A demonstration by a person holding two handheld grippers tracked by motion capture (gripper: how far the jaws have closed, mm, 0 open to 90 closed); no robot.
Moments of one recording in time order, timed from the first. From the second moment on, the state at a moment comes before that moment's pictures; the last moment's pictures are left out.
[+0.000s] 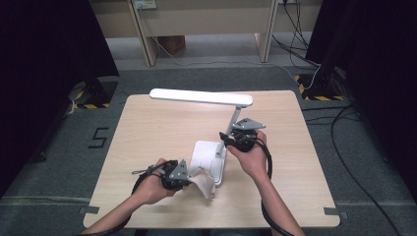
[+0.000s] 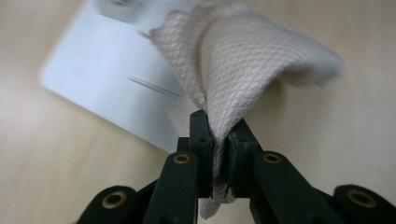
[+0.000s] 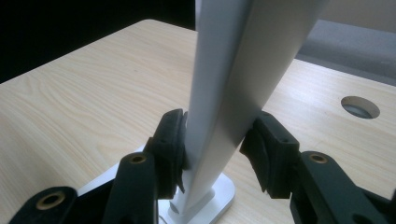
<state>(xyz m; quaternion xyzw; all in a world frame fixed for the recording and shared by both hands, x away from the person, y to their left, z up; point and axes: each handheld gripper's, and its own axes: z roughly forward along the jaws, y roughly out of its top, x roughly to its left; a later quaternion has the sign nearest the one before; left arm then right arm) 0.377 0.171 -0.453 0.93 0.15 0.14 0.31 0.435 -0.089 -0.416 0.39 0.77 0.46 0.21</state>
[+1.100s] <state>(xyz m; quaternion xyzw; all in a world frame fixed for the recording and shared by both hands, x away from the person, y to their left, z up) 0.390 0.201 -0.467 0.92 0.22 0.17 0.29 0.435 -0.087 -0.418 0.39 0.76 0.47 0.22</state>
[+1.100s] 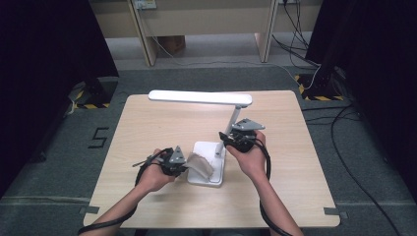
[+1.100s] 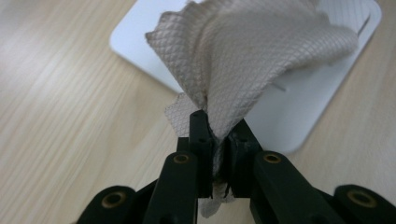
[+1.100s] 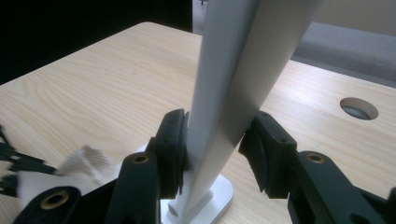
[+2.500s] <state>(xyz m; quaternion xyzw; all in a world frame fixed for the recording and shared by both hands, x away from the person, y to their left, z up) 0.335 0.286 -0.461 0.86 0.31 0.21 0.35 0.437 -0.085 -0.418 0.39 0.76 0.47 0.22</state>
